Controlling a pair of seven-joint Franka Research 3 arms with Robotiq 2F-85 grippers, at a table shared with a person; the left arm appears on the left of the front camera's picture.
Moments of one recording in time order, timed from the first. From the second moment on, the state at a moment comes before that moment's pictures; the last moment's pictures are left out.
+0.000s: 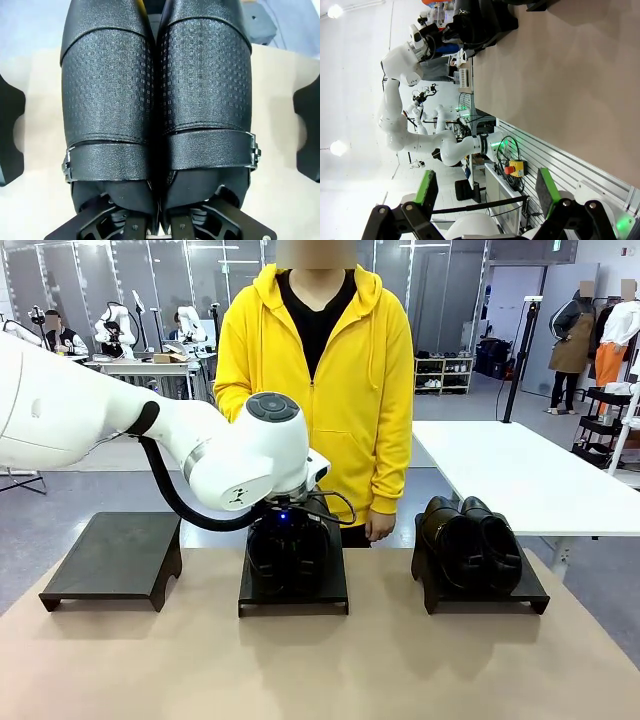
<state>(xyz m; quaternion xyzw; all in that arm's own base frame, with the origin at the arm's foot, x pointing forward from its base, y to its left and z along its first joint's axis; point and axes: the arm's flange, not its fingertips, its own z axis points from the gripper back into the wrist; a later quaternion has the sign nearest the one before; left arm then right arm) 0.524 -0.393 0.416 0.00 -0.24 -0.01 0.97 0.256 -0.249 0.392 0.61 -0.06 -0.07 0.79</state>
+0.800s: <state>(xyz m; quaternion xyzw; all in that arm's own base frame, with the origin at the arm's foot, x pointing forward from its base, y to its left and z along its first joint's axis) 0.525 -0.395 0.408 0.00 -0.24 -0.01 0.97 0.256 -0.249 0.392 0.61 -0.06 -0.07 0.79</state>
